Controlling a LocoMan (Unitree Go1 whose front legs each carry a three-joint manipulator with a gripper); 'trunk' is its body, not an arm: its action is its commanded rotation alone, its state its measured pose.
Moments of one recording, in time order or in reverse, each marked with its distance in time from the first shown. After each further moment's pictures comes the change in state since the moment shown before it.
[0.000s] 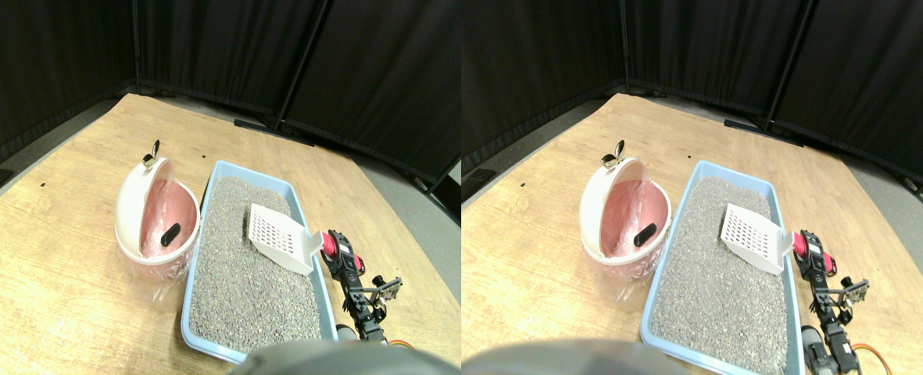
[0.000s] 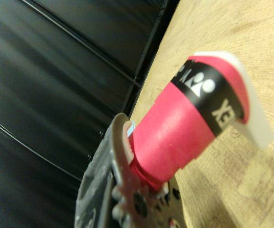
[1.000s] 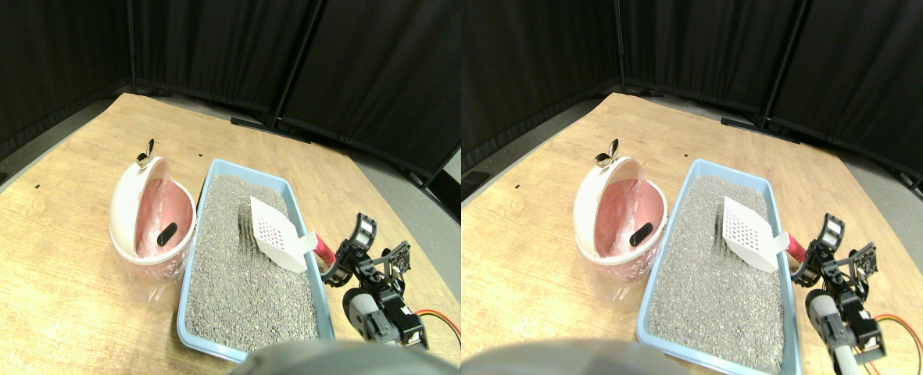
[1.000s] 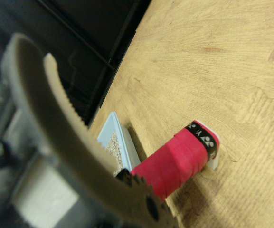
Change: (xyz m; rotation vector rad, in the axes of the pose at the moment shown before) right arm -0.005 0.000 0.020 0.088 0.342 -0.057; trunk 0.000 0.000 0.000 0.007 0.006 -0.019
